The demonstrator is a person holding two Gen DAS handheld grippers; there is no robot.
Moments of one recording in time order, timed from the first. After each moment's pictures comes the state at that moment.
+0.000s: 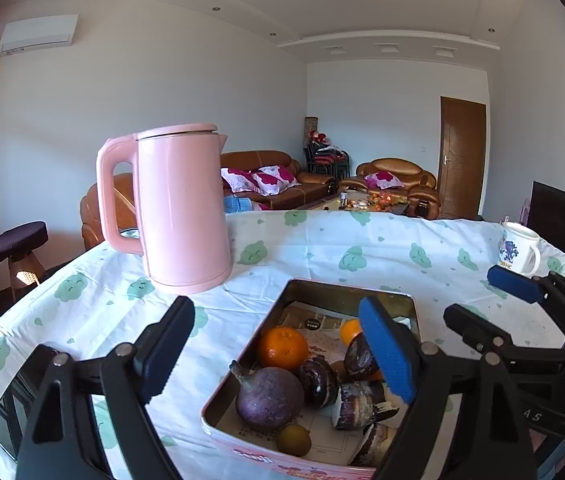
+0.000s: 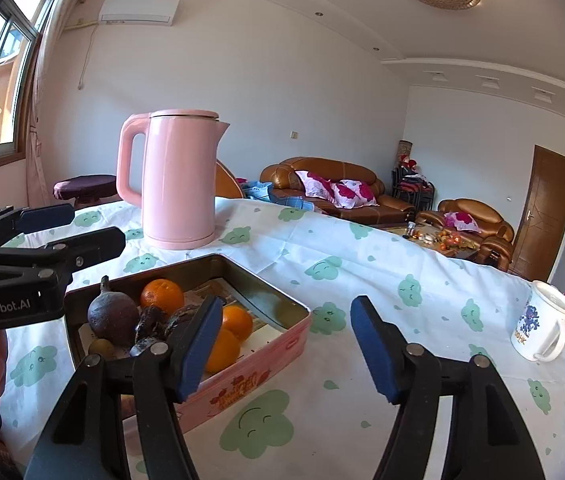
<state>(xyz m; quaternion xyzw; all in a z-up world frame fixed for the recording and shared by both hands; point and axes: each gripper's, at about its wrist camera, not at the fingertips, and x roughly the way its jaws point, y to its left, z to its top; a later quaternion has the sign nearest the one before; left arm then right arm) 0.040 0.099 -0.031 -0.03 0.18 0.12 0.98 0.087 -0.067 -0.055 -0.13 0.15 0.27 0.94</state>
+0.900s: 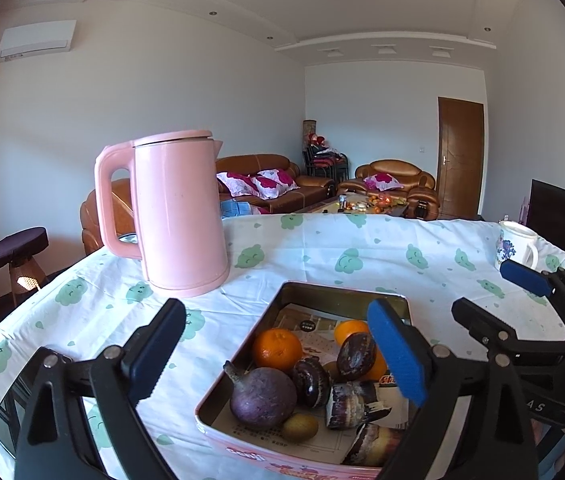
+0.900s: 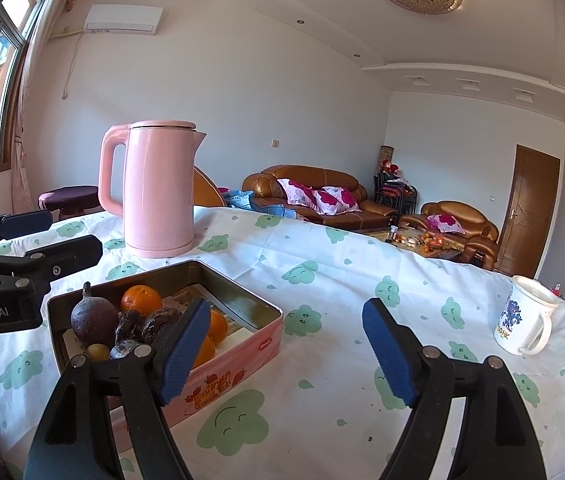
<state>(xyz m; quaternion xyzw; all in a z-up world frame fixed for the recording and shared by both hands) 0.038 0.093 -0.030 -0.02 0.18 0.11 0.98 0.087 -0.079 -0.056 -0.12 0.14 0.25 0.95</state>
